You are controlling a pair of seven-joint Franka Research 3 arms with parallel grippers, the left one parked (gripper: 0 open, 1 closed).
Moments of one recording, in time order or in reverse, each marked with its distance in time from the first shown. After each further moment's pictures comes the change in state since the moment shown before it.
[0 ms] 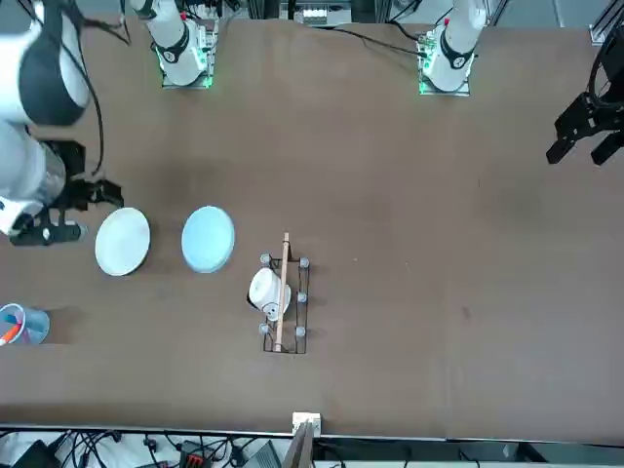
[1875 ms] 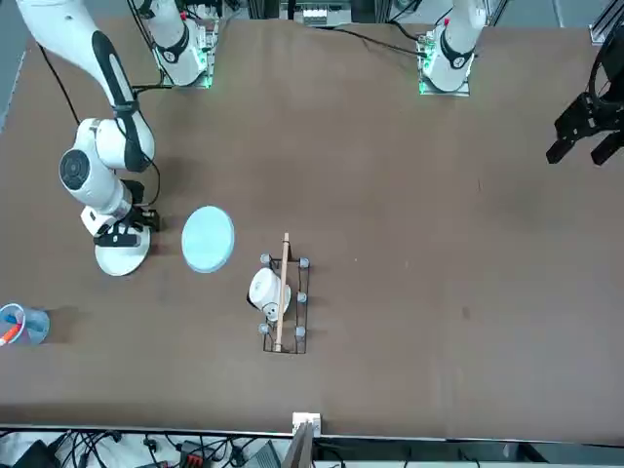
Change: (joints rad) arm -0.084 0.142 0.001 -0.587 0.000 0.831 -0.005
